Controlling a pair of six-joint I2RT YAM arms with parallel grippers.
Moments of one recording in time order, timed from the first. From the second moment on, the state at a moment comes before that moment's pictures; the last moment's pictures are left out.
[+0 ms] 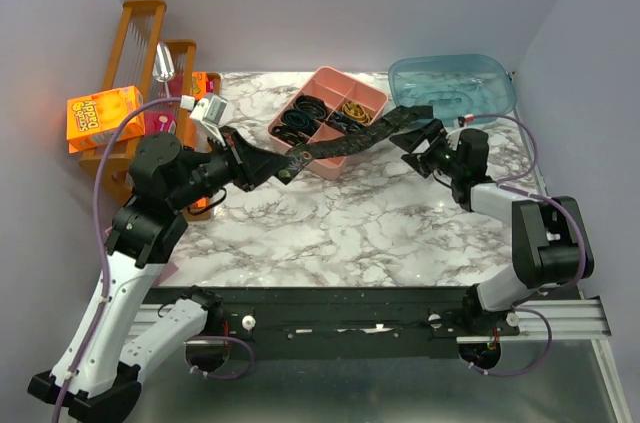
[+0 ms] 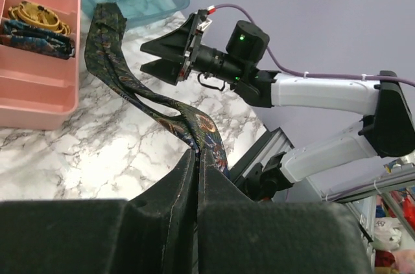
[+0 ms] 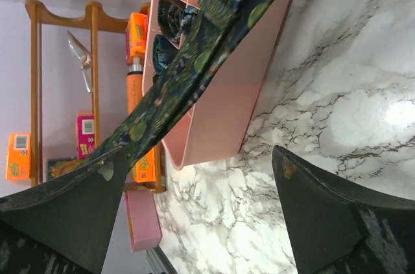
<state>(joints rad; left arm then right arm) -0.40 0.82 1.16 -0.43 0.50 -0.61 0.10 1.55 0.67 0.57 -0.49 1.02</state>
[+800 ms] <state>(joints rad) -0.40 0.71 1.16 -0.42 0.57 -0.63 0.10 1.96 1.01 0.75 -0.43 1.18</state>
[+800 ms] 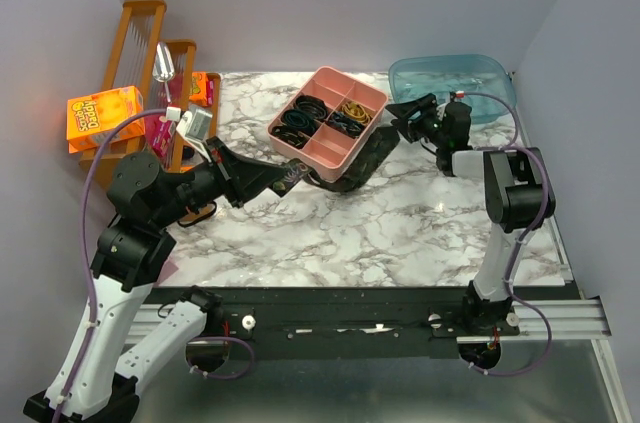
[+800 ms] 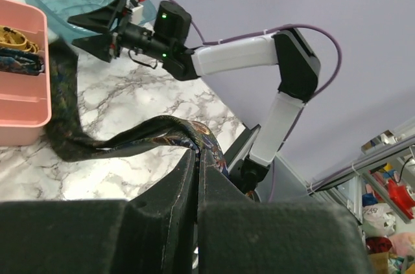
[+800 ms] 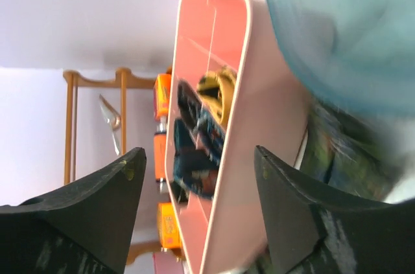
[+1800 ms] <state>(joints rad) -0.40 0.68 1.07 -0.37 0.64 -0.65 0.45 2.07 1.61 -0.37 -0.08 0.37</state>
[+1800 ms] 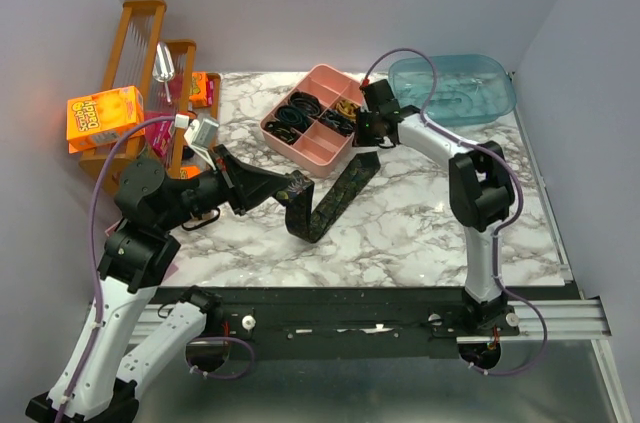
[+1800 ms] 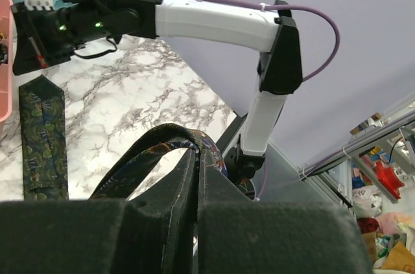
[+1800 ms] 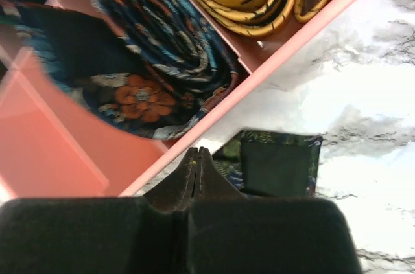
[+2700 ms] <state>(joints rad) -0.40 0.71 1.00 -0.27 0.66 -0.65 0.47 2.13 1.62 -0.72 0.11 0.26</state>
